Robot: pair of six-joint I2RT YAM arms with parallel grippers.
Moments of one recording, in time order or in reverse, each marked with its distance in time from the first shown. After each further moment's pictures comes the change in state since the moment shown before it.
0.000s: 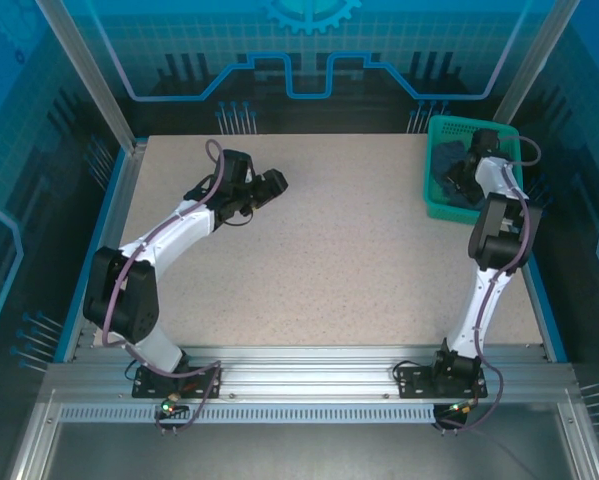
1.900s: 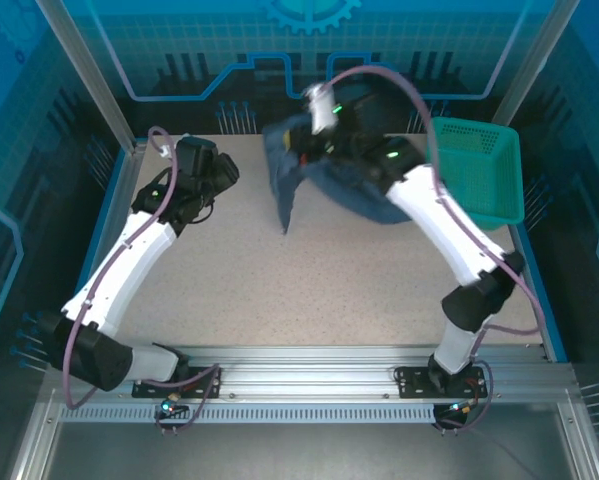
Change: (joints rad) left arm 0.032 -0.299 0.142 -0.407 -0.467 0.060; right arm 0.912 -0.485 0.068 0.087 -0.240 -0.281
